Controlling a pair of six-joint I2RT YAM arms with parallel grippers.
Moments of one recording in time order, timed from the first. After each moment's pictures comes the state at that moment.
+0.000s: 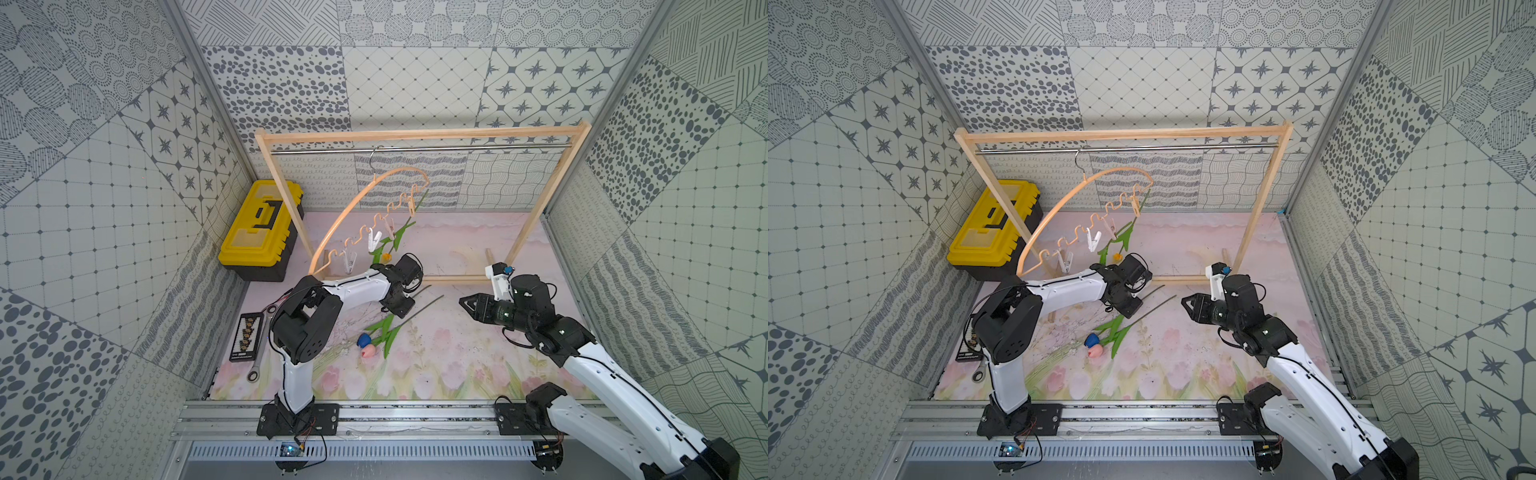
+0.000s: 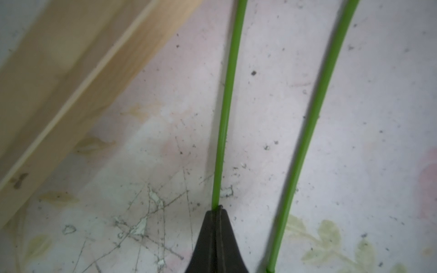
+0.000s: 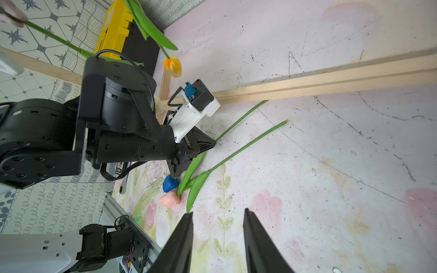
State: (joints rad) left arm -0.68 1.92 1.31 -0.68 -0.04 0.04; right arm 0.47 0.84 0.69 -0.45 -0.29 0.62
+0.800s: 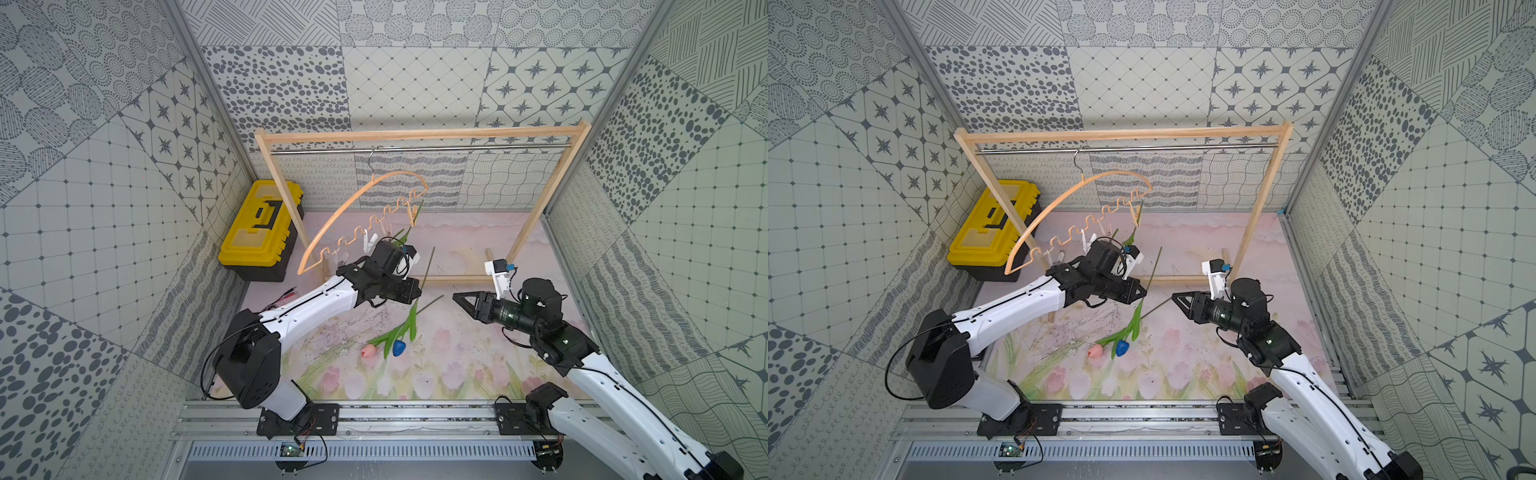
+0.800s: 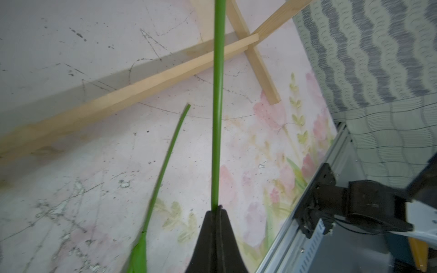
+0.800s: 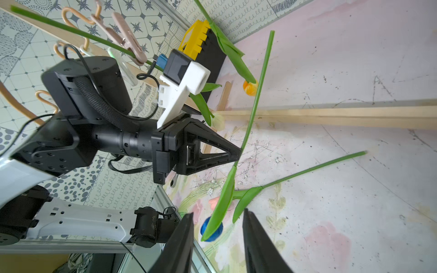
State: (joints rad) left arm -0.66 1.54 1.15 -0.38 0.37 -0.45; right arm 0.47 0.76 0.62 -0.19 -0.50 0.70
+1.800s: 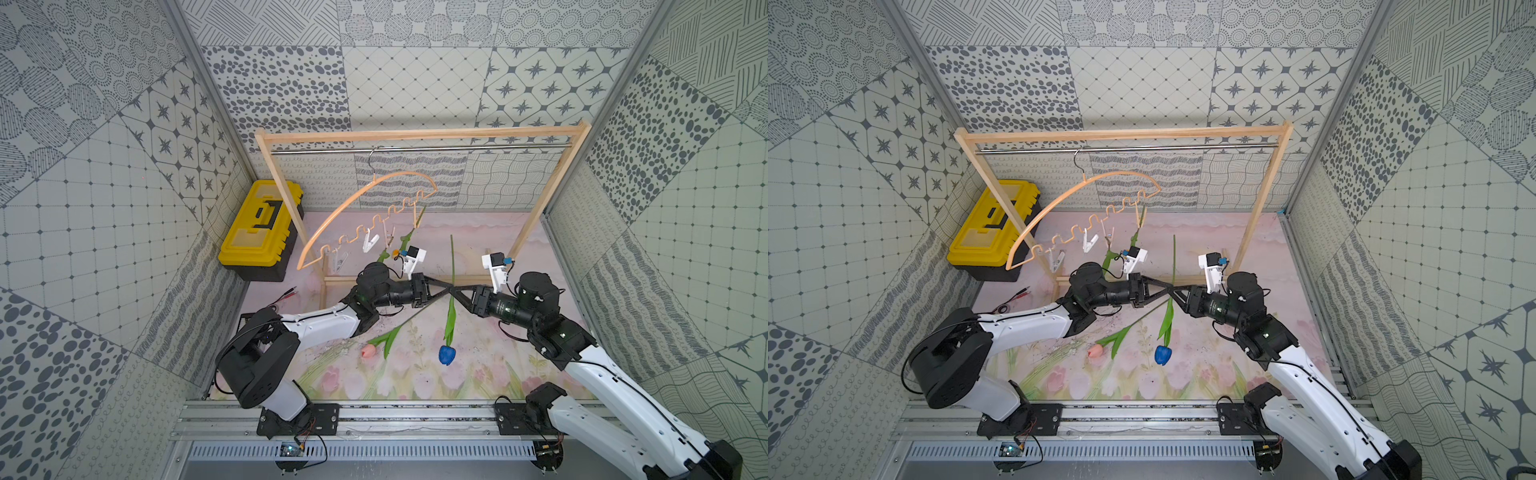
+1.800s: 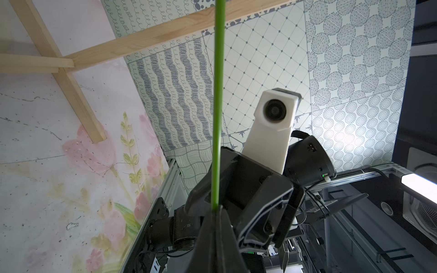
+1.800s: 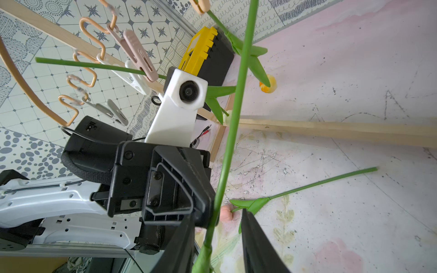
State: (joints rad) left arm -0.71 1.56 0.80 0.81 0.70 -1.26; right arm 0.50 0.82 0.68 -0.16 -0.46 0.71
